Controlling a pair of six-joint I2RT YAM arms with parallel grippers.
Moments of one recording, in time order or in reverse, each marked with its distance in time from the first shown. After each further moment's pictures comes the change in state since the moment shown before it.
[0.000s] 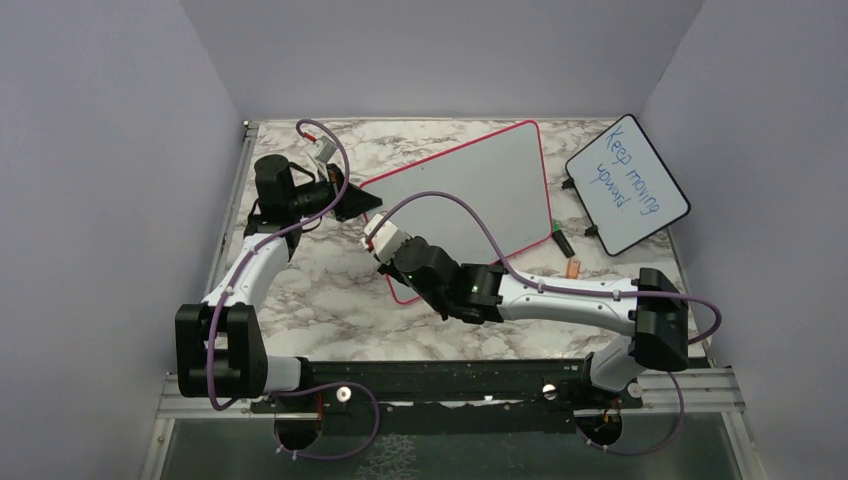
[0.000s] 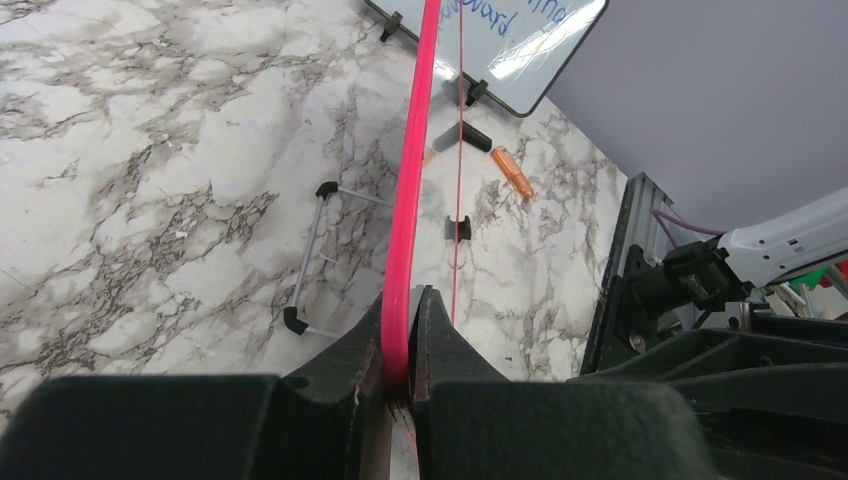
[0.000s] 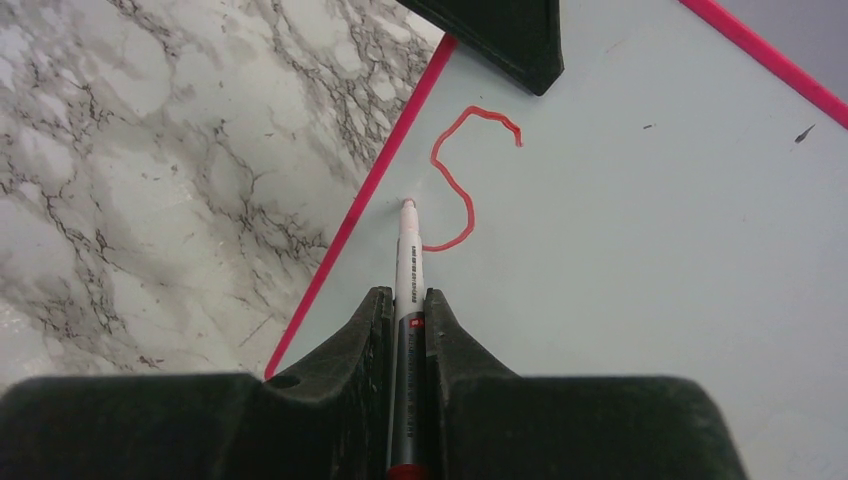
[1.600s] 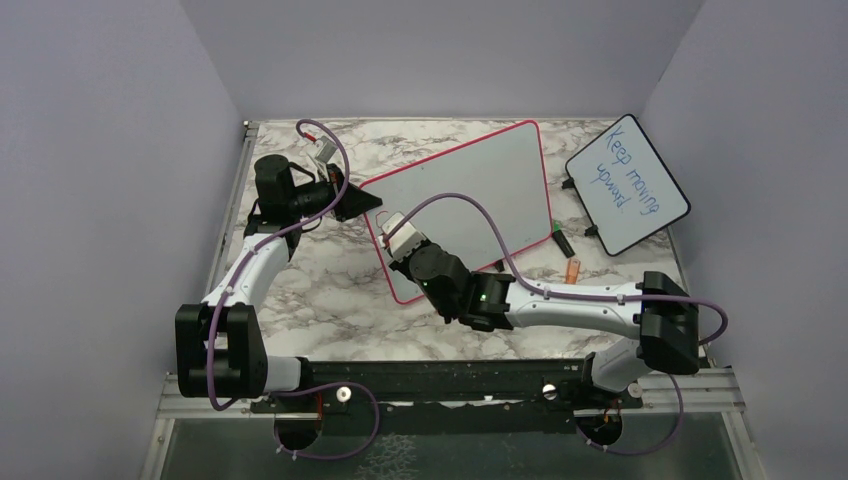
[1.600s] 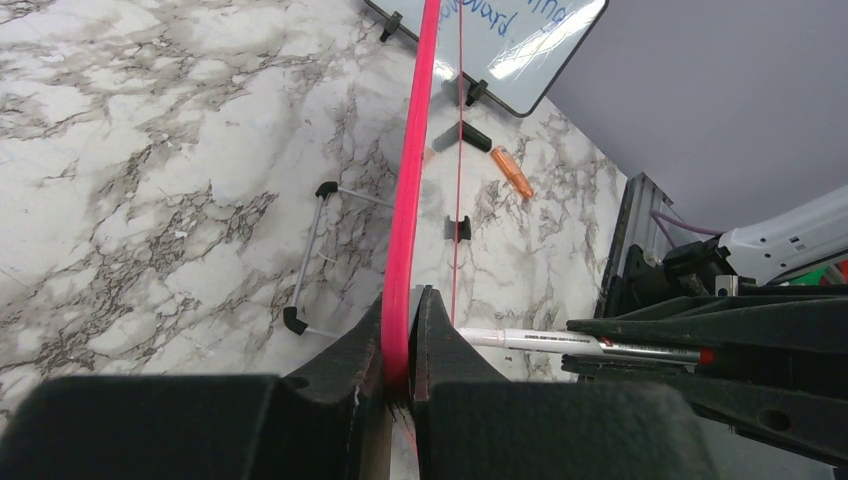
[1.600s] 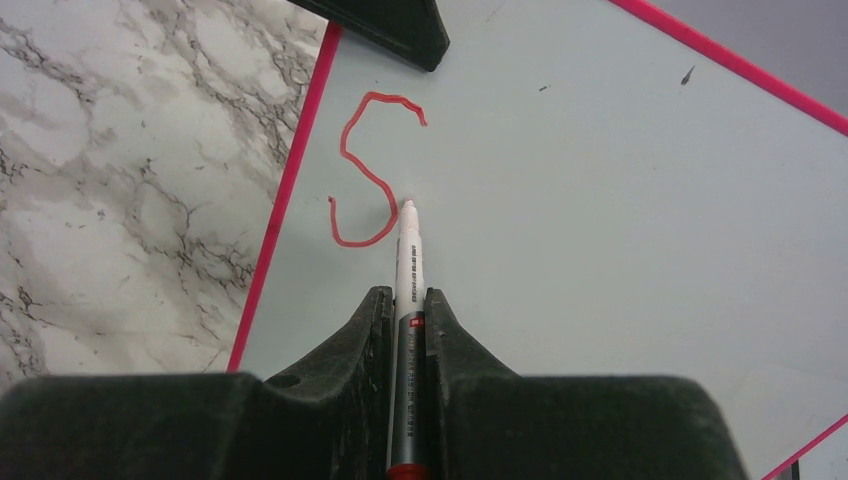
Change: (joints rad) left arm 0.000 0.000 0.000 0.000 0.000 -0.001; right arm 0.000 -0.057 -0.135 0.194 0.137 -0.008
